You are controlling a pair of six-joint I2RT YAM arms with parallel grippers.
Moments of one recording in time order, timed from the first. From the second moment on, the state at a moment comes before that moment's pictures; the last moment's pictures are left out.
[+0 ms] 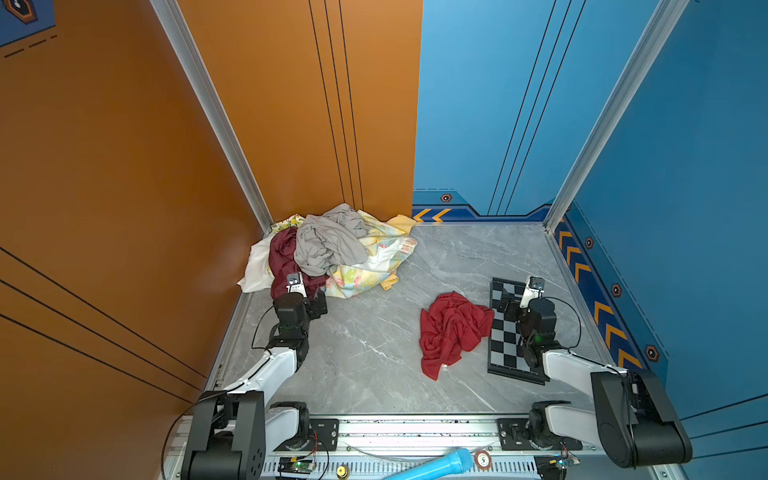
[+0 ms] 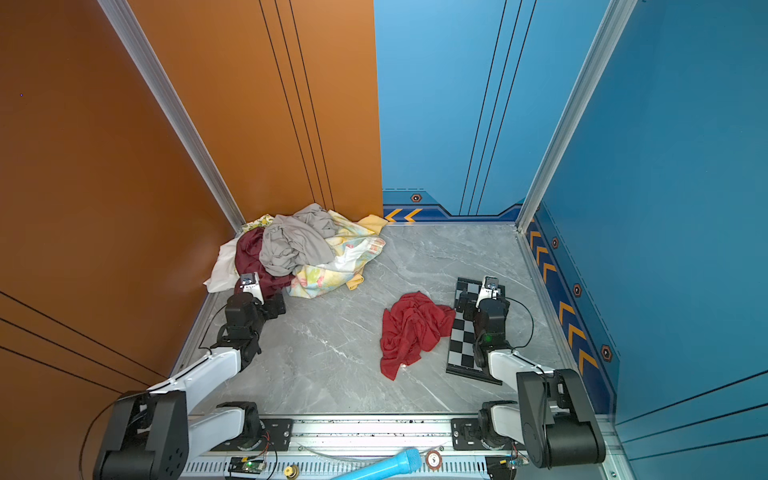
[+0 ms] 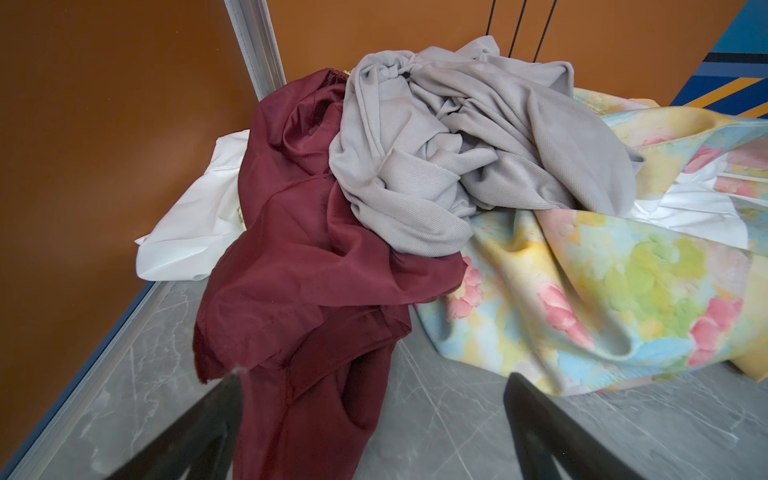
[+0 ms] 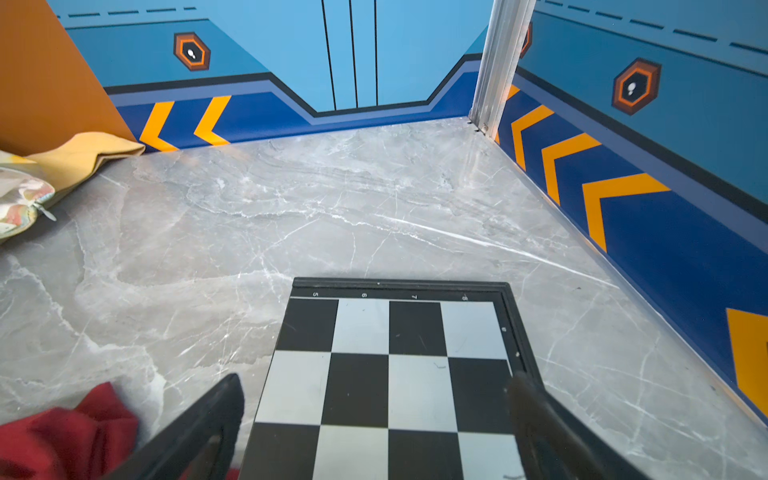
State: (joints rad) left arm 0.00 1.19 0.36 0.44 -0.19 -0.06; right arm 0.05 1.26 0.28 0.67 0.23 0.11
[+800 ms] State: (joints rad) left arm -0.05 1.56 0.36 0.84 -0.21 -0.01; right arm 0.04 1.52 0.27 0.94 0.20 0.08
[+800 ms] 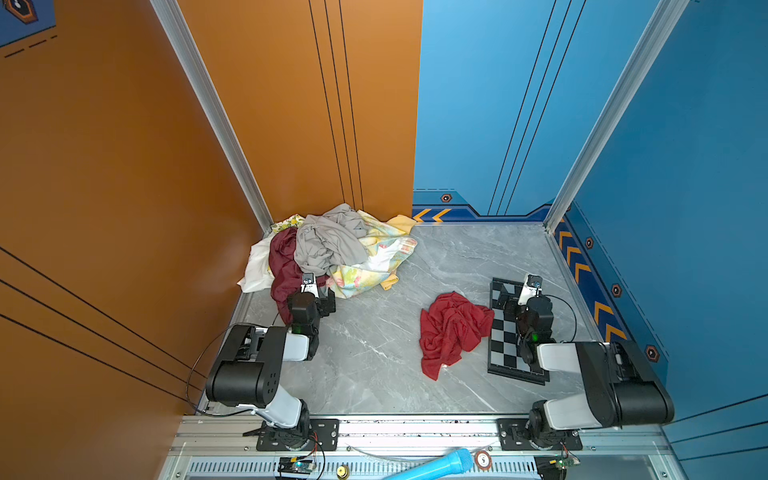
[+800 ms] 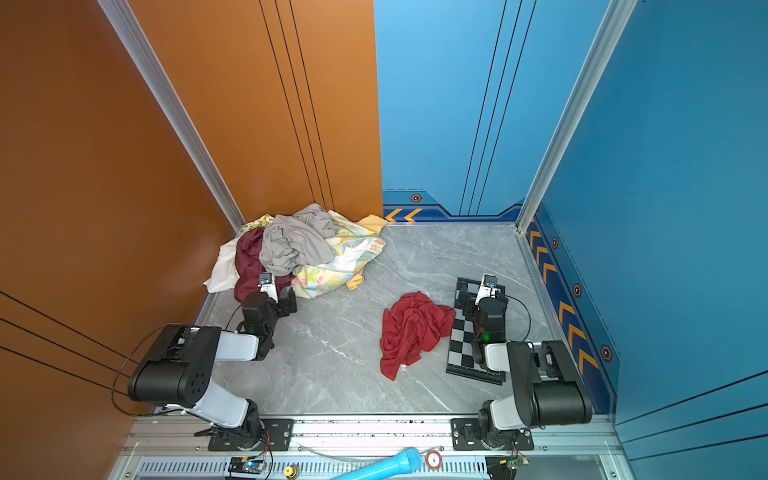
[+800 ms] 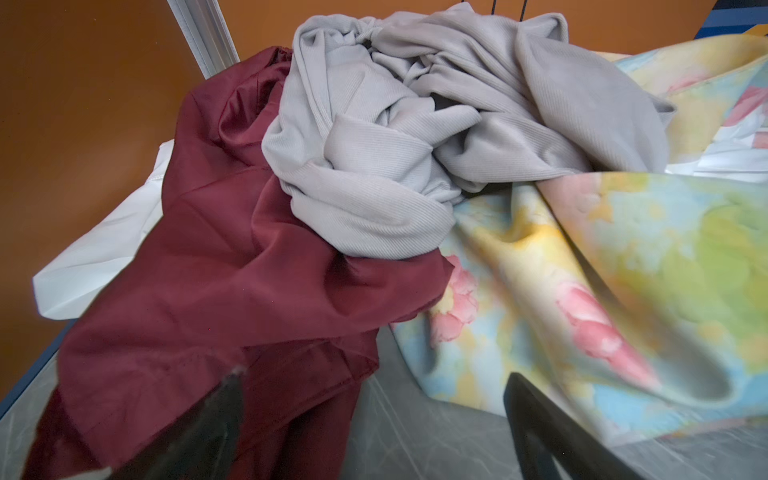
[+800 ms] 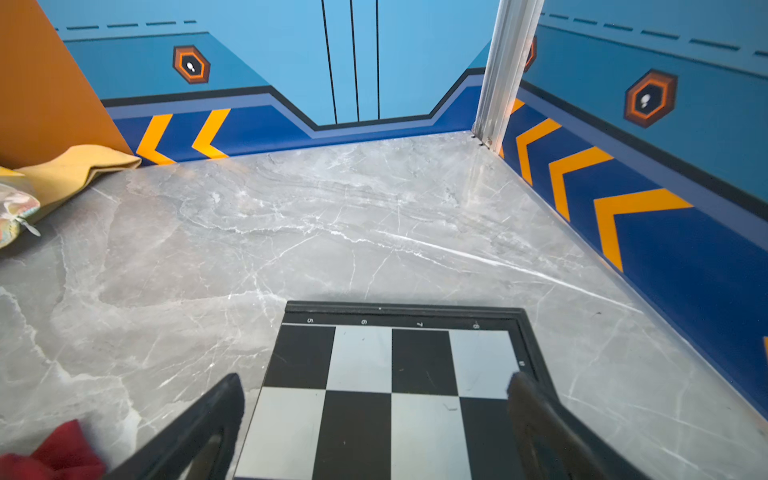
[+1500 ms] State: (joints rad) left arm -0.05 1.56 0.36 0.84 -0.22 -0.01; right arm 0.04 1.55 0.37 0.85 0.19 0.07
